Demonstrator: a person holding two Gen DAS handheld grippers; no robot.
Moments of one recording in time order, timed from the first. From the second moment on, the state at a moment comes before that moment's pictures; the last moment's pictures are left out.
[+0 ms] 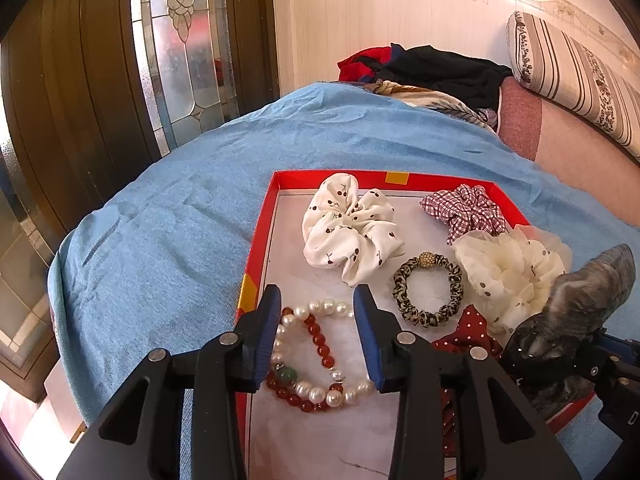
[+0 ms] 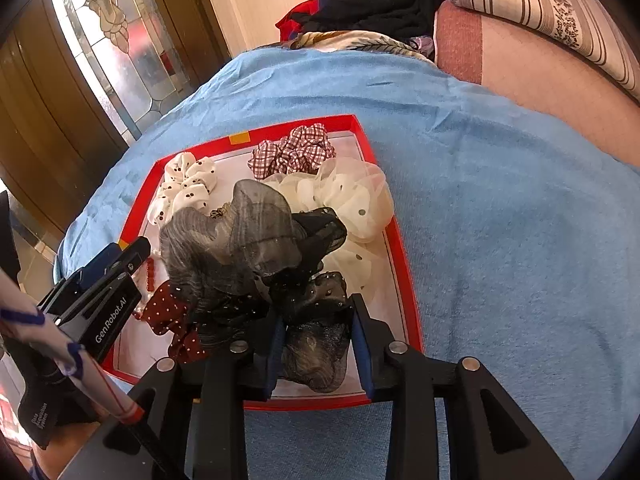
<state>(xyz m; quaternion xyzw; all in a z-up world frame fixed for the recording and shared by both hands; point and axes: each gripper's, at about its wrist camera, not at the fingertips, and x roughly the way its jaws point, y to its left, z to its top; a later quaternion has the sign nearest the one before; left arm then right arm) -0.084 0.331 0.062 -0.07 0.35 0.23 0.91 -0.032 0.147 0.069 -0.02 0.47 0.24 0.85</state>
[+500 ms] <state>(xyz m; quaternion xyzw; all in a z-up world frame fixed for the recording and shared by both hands) -0.085 0.331 0.065 -0.07 0.34 0.23 0.91 -0.032 0.141 0.078 -0.01 0.46 0.24 0.86</state>
